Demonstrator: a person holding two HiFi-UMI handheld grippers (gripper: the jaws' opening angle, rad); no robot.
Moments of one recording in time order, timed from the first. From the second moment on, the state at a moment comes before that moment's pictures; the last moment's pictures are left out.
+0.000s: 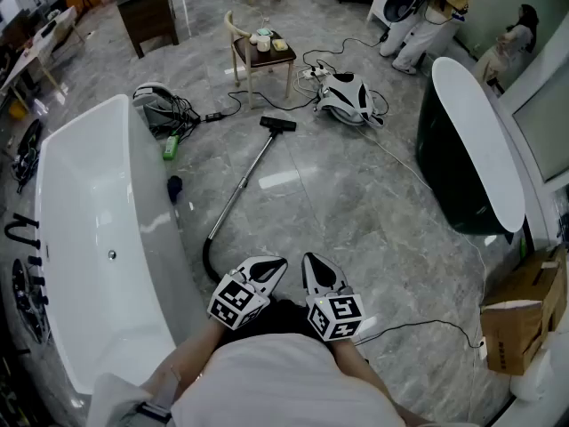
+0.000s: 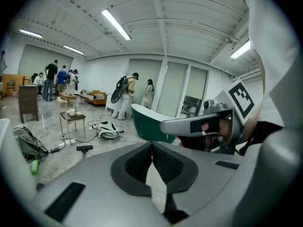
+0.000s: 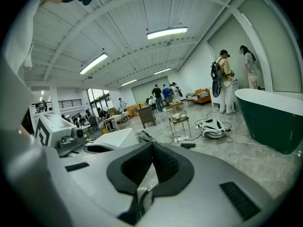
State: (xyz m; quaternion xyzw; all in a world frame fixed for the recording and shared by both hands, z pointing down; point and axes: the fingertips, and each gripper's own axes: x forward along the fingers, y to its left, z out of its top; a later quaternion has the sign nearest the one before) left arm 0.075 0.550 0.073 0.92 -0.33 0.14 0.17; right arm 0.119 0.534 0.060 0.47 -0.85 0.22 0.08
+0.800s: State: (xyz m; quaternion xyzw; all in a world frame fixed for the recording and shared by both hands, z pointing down) left arm 0.048 0.544 0.087 0.91 -0.33 0.15 0.18; right arm 0.111 0.511 0.063 0.50 -0.83 0.22 0.06
